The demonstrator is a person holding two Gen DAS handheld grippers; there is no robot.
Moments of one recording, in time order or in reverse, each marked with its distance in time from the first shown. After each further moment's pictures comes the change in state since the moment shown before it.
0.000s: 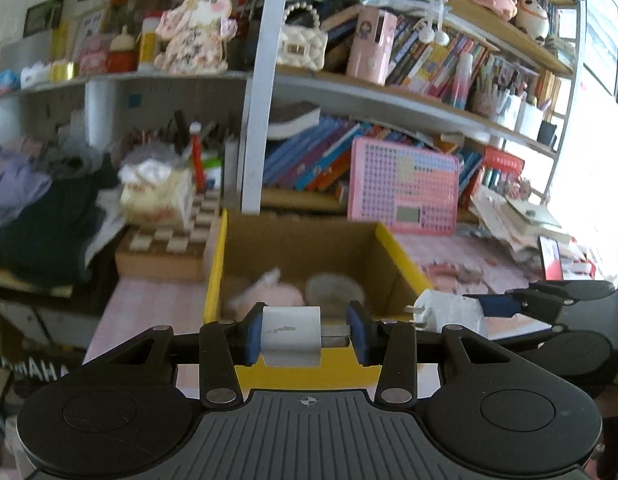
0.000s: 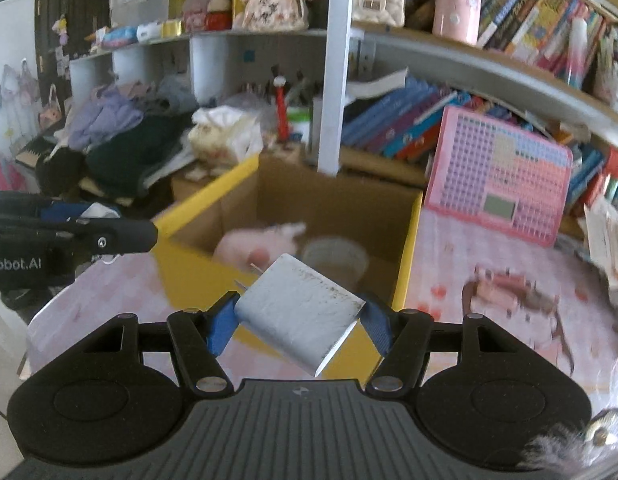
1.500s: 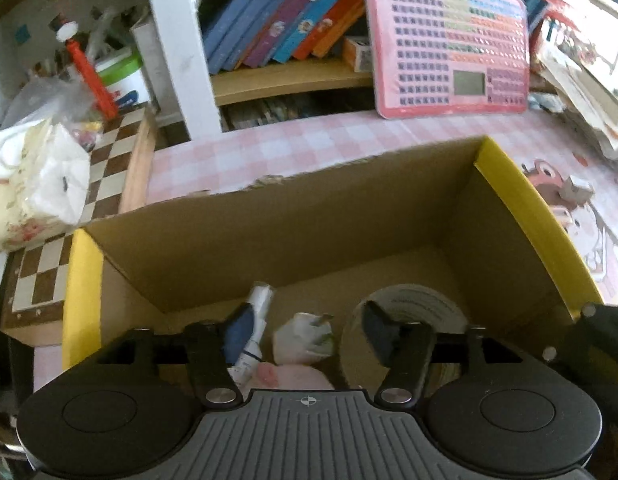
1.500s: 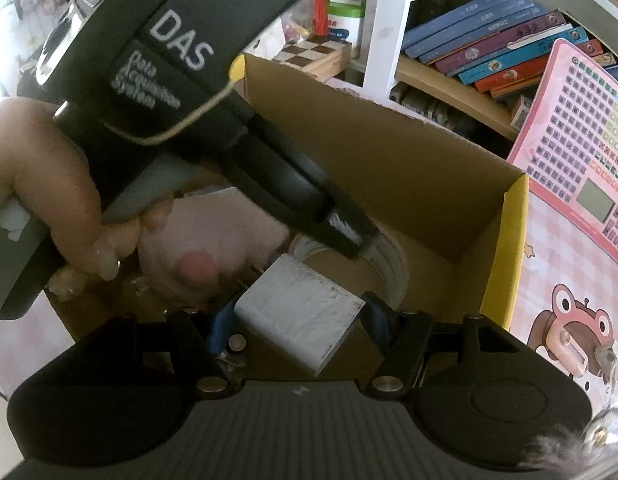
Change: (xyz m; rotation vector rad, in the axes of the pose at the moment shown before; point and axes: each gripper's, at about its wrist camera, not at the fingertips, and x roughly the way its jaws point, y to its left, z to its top) left arm 0.268 -0.011 0.038 0.212 0.477 0.023; right arm 0.170 -0.021 0.033 -0.126 0.355 0.137
